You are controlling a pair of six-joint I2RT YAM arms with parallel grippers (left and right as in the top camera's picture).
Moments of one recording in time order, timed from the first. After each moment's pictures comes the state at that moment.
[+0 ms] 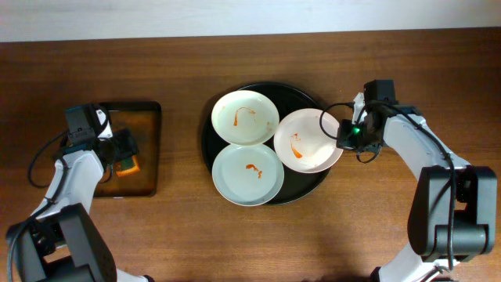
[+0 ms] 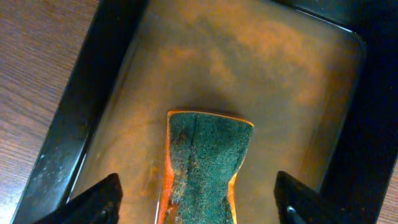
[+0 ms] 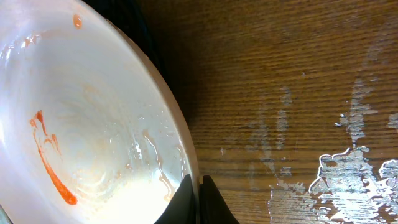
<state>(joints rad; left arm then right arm) 0.29 1.68 1.01 -0.40 -0.01 -0.06 -0.02 1.84 1.19 -0.67 -0.23 0.18</state>
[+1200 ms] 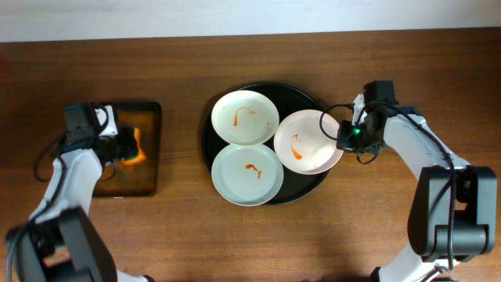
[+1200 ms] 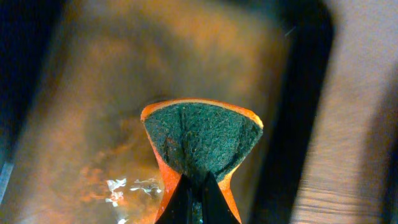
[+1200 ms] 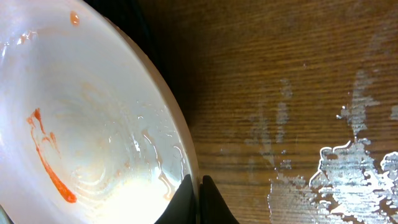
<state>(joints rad) 0.29 1.66 1.03 -0.43 0.18 -0.06 -0.02 1.84 1.19 -0.69 -0.23 0.18</state>
